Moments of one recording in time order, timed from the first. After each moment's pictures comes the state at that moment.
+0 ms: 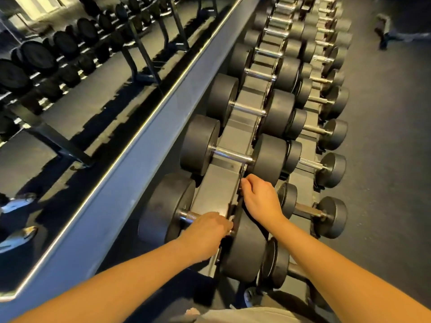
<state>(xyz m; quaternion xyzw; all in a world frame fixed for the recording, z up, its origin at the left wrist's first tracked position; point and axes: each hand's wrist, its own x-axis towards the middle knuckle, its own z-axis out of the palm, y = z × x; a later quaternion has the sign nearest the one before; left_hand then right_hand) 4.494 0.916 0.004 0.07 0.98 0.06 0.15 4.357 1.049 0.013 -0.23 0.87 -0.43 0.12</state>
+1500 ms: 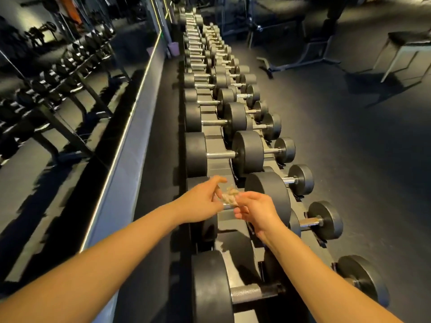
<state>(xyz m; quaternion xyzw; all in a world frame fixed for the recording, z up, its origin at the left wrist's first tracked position) 4.327 0.757 0.133 0.13 0.93 0.31 0.18 4.336 0.942 0.075 0.16 0.58 -0.78 0.18</state>
